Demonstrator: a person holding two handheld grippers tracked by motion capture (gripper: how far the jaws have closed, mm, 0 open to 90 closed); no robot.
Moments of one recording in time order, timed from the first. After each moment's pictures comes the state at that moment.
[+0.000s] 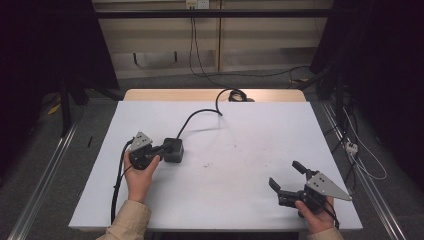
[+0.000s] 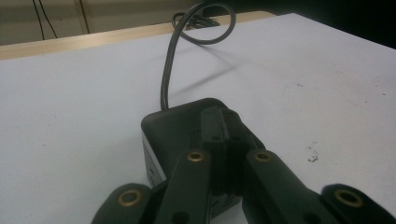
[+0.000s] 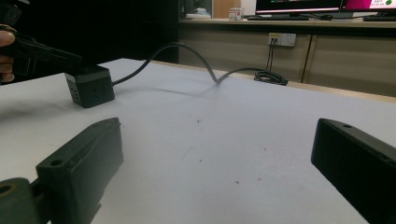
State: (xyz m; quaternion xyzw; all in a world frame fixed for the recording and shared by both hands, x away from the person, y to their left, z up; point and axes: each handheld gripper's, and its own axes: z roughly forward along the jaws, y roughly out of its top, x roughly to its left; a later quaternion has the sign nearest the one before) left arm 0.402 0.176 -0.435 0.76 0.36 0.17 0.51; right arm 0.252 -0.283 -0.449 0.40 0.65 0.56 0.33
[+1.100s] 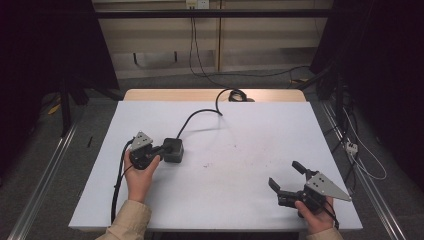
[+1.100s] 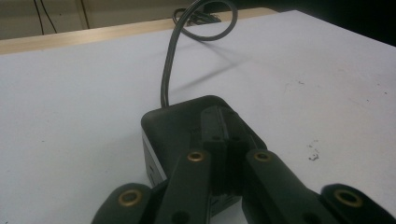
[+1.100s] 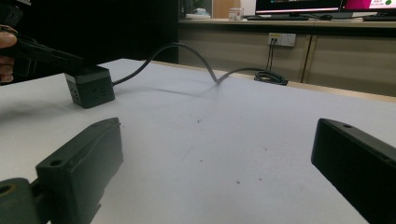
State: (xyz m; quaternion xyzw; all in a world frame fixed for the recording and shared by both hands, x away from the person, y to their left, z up) left arm 0.403 0.175 -0.435 0.76 0.37 0.16 0.51; right arm 0.251 -0.282 -0.449 0.41 0.64 0.56 0.33
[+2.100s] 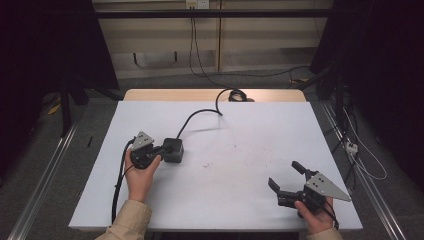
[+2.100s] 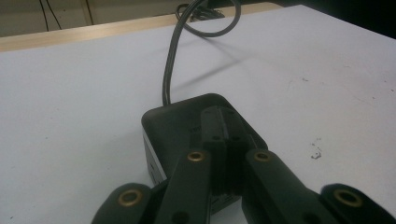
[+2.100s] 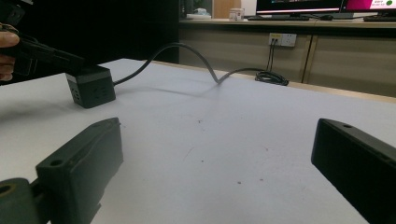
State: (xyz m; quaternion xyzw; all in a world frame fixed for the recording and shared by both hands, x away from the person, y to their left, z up) left arm 0.402 0.172 -0.433 0.76 0.38 0.17 0.50; right arm 0.251 -0.281 -0.449 0.40 0.65 0.56 0.33
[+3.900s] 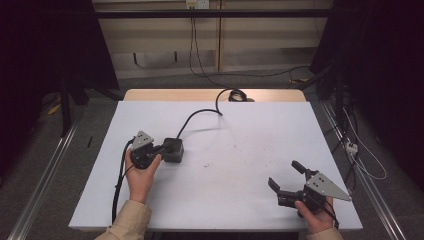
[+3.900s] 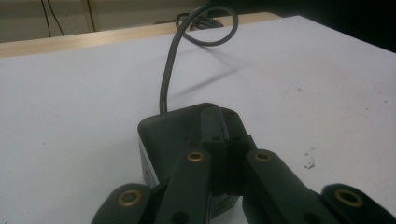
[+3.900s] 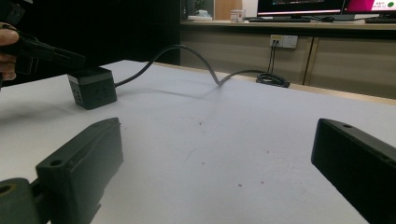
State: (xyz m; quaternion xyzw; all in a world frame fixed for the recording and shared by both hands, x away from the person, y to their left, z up) left arm 0.399 0.171 -0.428 0.75 0.38 0.17 0.51; right arm 0.252 -0.281 -0.448 0.40 0.65 0.56 0.32
